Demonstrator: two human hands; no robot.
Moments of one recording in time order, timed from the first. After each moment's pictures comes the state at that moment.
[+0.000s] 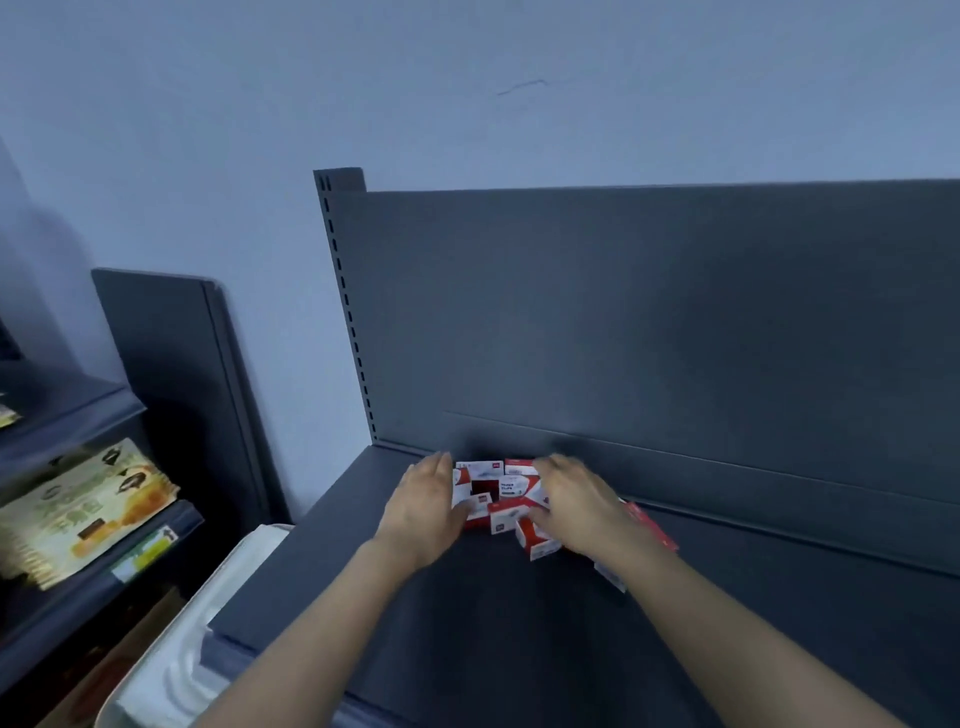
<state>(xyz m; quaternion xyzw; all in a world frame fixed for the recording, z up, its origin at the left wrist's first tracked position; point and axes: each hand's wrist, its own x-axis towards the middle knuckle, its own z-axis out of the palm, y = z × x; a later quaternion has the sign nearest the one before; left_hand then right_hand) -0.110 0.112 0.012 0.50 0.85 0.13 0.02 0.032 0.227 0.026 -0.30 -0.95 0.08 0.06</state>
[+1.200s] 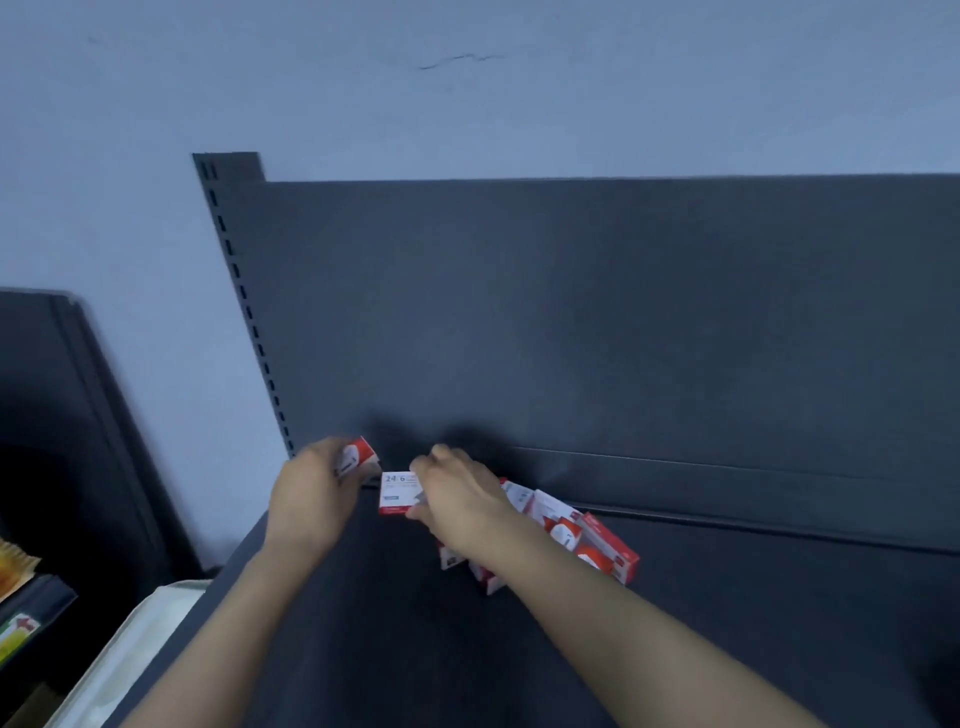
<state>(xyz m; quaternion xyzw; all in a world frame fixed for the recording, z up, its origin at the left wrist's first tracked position) -0.166 0.131 0.038 0.41 0.84 0.36 -0.05 -0.035 0.211 0.047 -0.26 -0.96 0.07 0.10</state>
